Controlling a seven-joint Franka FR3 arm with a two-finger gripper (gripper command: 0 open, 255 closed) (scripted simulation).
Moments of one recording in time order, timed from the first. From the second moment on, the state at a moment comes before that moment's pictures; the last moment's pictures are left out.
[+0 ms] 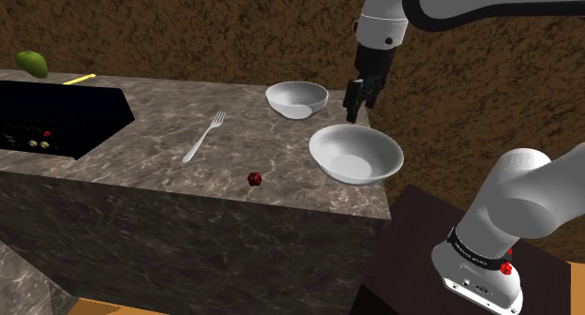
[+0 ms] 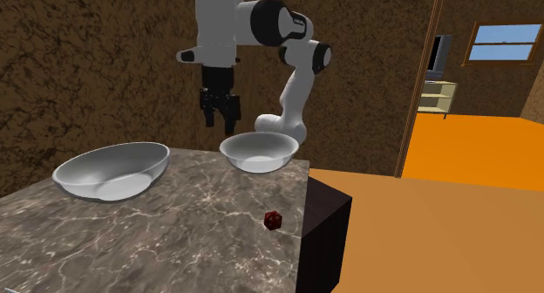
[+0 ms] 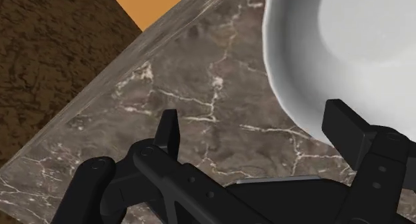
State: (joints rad) arm 0.06 -0.64 0.23 -2.25 0.10 1.67 0.19
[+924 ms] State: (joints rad) arm 0.09 -0.23 0.54 -1.92 0.10 1.69 0.59
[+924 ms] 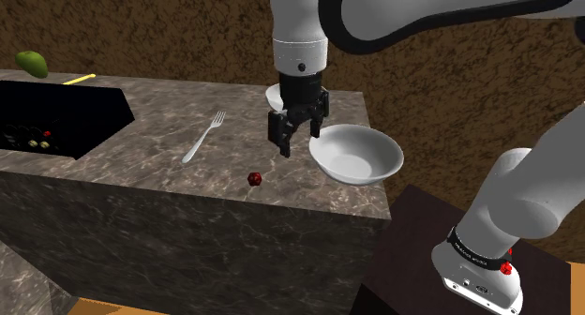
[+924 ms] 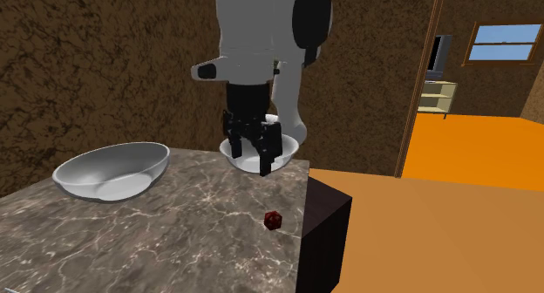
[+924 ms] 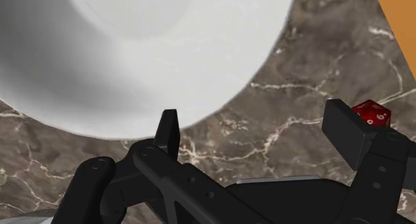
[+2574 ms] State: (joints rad) arm 0.17 0.12 0.67 -1.68 -0.06 1.72 0.87
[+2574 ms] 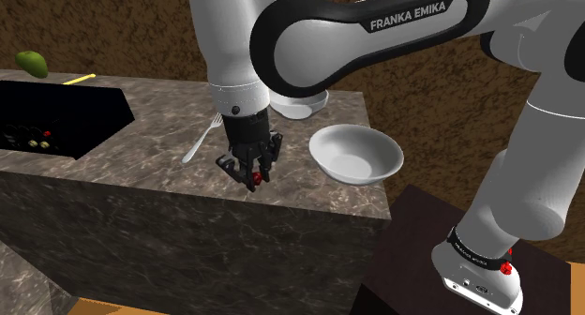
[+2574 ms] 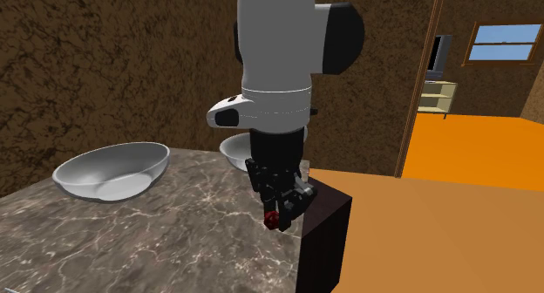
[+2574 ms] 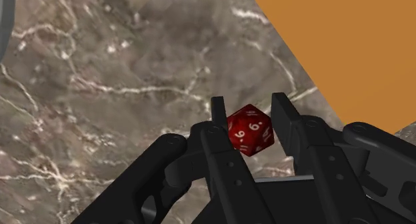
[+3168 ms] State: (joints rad) arm 0.17 0.12 0.67 -1.68 -0.06 1.72 0.87
